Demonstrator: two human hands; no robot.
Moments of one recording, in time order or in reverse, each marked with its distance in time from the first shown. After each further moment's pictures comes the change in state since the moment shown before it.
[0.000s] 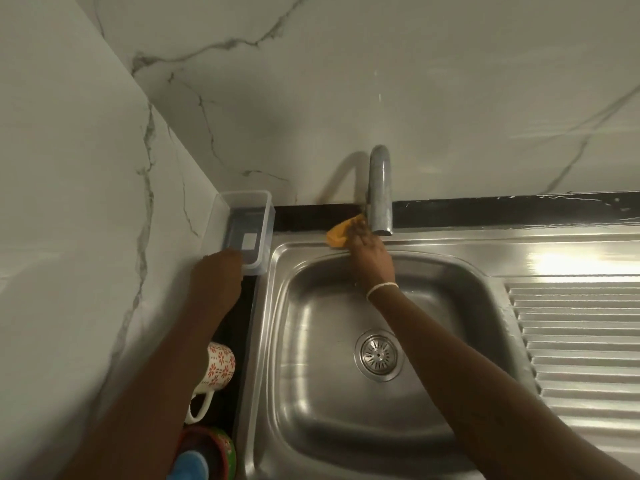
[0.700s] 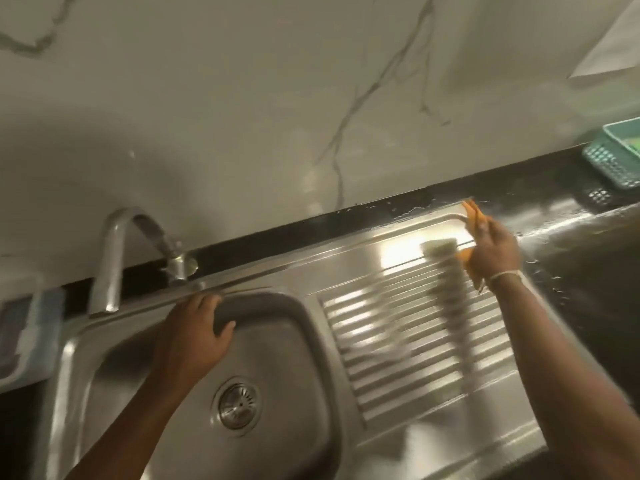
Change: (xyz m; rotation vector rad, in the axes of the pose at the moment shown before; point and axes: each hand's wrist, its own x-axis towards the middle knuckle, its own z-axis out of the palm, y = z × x) left_hand -0.008 0.272 0.009 -0.180 0.063 0.403; right_hand -0.176 0.401 -0.300 0.383 0.576 0.761
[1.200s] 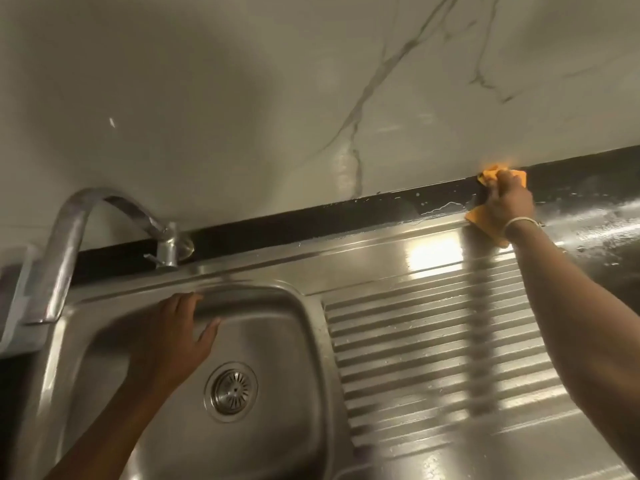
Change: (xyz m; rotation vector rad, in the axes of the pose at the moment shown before) left_hand -0.003 -0.006 0.030 -0.047 0.043 -0.156; right_hand 0.144 0.012 0.074 -0.383 -0.159 -0.003
